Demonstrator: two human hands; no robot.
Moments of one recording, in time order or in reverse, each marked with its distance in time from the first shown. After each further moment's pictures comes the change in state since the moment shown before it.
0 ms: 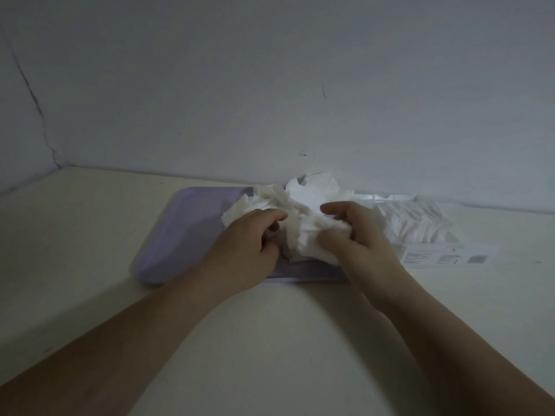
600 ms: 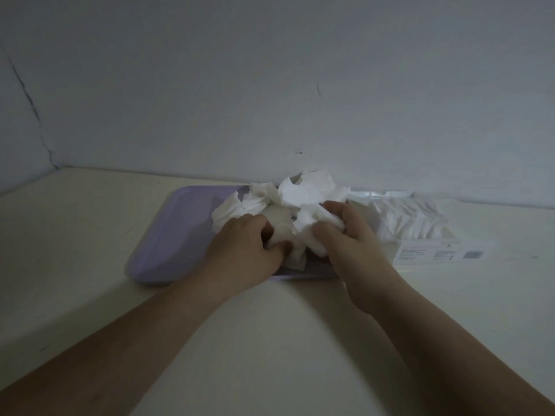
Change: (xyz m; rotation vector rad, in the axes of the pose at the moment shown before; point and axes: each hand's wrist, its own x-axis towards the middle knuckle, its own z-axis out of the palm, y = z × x) left_hand 0.000 0.017 0.003 0.180 -0.029 -0.220; right_hand 0.004 0.004 0.016 0.339 0.019 0.227
